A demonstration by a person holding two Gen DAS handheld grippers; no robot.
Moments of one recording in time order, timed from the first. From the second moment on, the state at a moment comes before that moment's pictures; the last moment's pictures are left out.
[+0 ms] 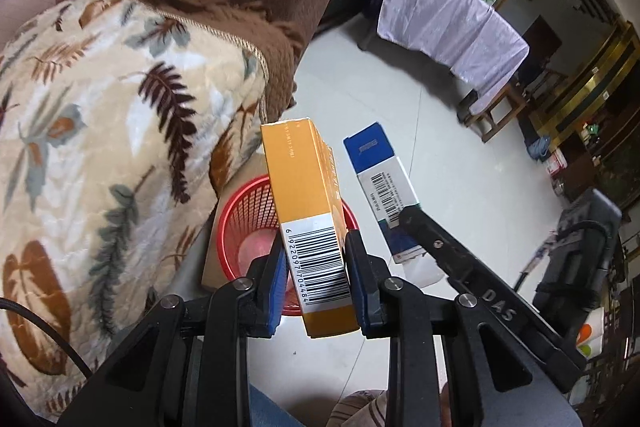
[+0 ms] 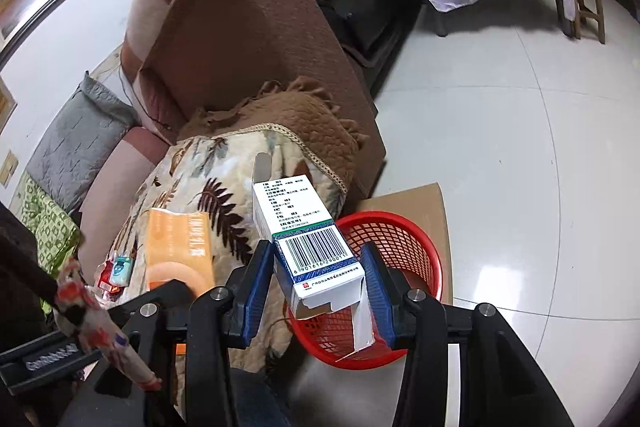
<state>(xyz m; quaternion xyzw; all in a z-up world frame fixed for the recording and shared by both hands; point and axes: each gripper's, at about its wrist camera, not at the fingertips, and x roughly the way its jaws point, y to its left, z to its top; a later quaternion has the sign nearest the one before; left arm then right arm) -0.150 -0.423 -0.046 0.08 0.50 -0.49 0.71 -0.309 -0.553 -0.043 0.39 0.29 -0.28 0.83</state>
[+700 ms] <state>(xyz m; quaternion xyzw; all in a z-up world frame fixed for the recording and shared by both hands) -0.107 -0.225 0.047 -0.01 0.35 -0.32 0.88 -0.236 -0.472 0.014 0.36 0.24 -0.11 0.89</state>
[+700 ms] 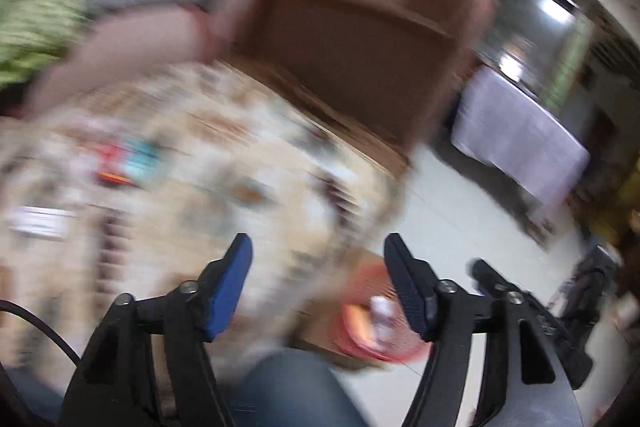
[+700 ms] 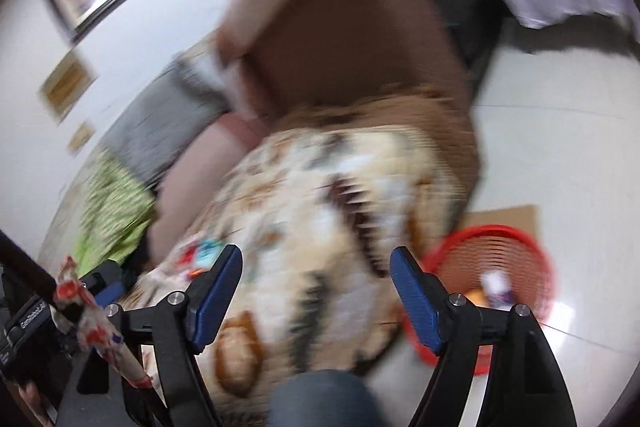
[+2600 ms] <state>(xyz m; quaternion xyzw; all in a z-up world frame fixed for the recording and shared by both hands) 0.051 0.242 -0.050 -0.05 0.29 0.25 0.92 0.010 -0.264 0.019 0.23 0.33 0.11 0.91</state>
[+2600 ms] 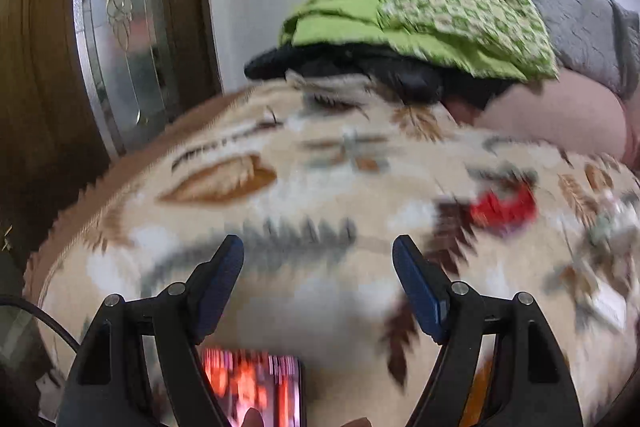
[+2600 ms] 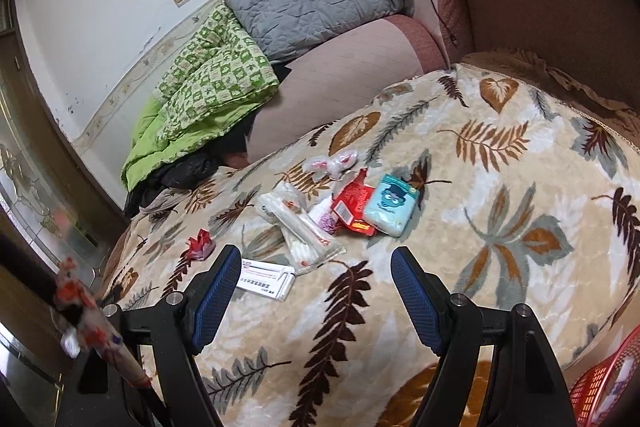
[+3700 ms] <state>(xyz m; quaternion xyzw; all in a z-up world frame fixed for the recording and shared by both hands) 0.102 0.051 0.006 -0.21 0.44 0.04 0.87 0.107 -0.292 -0.037 0.26 0.37 0.14 0.88</state>
